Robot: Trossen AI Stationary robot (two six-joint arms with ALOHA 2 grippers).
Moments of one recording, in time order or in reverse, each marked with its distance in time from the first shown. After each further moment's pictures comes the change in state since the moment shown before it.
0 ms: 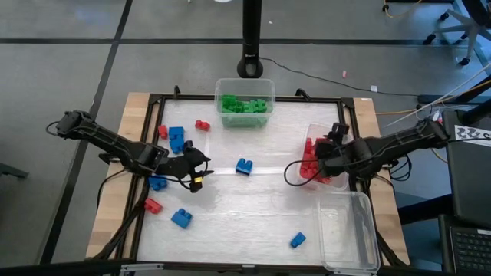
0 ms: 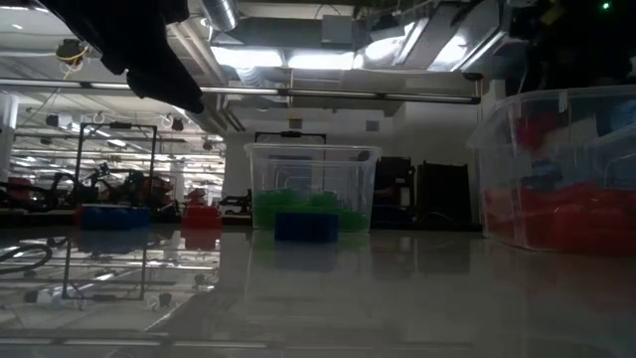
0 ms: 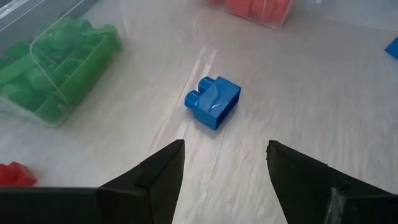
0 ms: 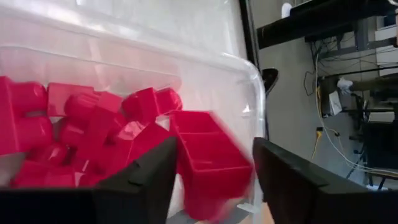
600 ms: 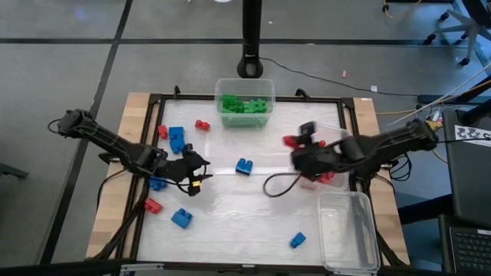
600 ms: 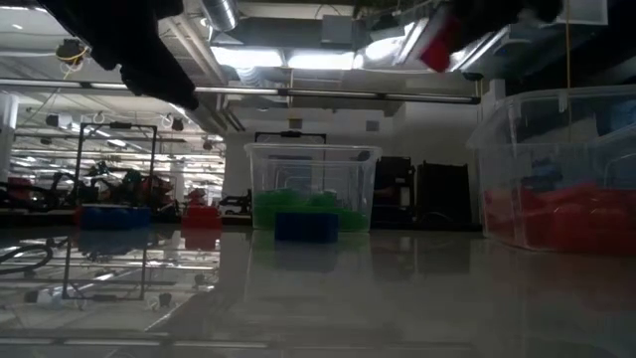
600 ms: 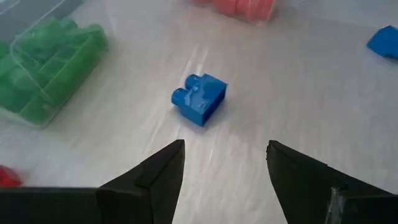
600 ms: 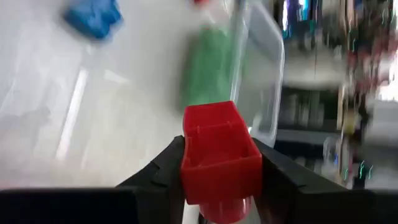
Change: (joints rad) left arm -0.048 0.000 0.001 0.000 0.000 -0.014; right arm 0.000 0.198 0.316 0.325 0.048 -0.689
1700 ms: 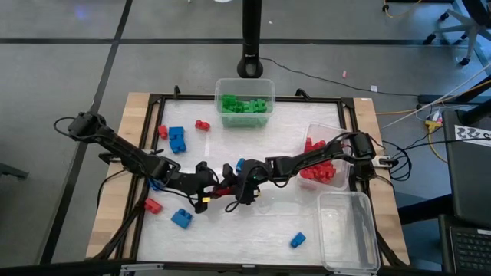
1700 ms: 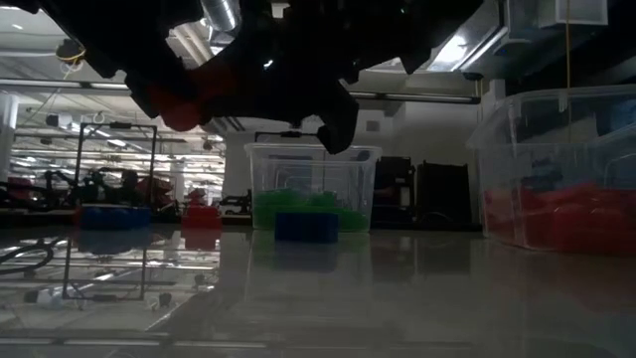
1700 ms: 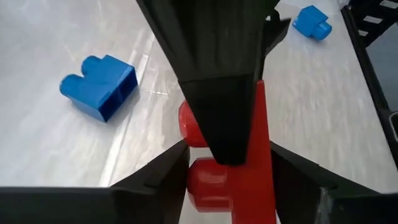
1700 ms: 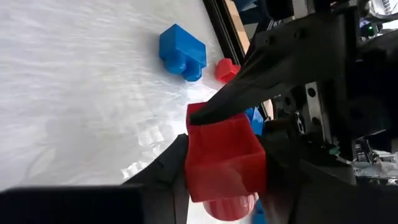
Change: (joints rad) left arm -0.045 0.243 0.025 0.255 0.193 -0.040; right arm -0.156 0.689 0.005 1.325 -0.913 -0.816
